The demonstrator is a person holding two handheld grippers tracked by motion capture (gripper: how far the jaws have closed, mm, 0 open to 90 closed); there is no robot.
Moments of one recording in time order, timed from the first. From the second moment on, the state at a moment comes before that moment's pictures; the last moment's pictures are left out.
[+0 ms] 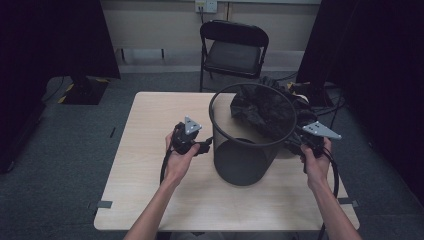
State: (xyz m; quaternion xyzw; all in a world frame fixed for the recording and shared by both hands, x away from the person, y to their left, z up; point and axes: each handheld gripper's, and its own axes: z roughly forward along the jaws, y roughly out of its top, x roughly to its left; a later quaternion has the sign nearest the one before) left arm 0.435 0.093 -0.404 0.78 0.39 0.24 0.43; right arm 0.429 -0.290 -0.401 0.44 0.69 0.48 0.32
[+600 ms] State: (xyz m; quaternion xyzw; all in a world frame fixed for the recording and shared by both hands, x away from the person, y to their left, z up) left arm 0.390 0.153 -0.399 0.78 0.37 0.24 0.45; right arm 0.413 -0.239 -0.399 0.40 0.72 0.48 0.31
